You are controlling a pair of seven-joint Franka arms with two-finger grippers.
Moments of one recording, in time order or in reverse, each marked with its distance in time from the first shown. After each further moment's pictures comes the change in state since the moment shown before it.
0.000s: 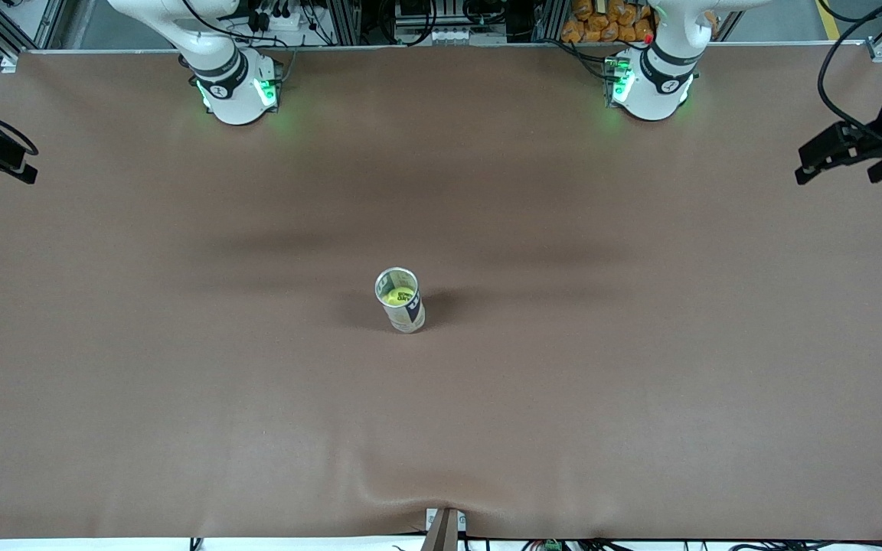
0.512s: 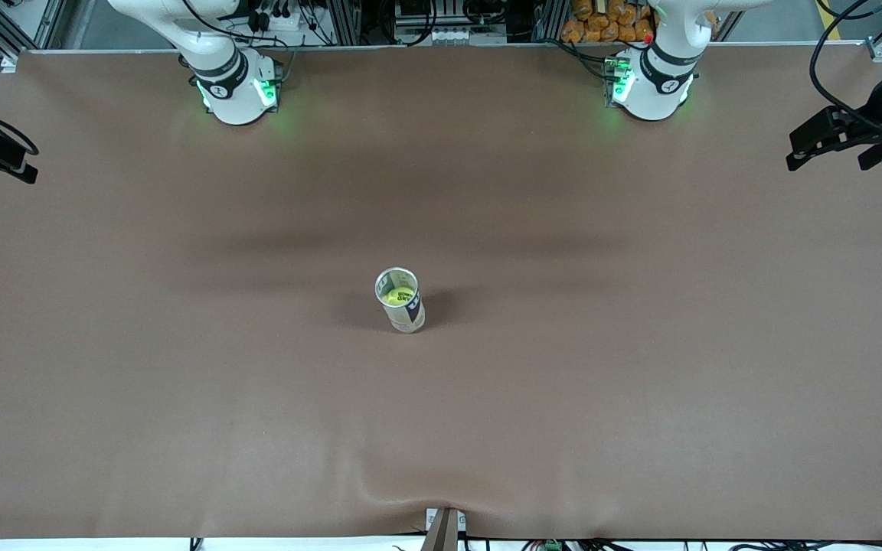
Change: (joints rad) left arm -0.006 -0.020 -0.012 -0.016 -0.003 -0.009 -0.017; right arm 0.000 0.000 0.000 0.000 0.000 -0.001 0.000
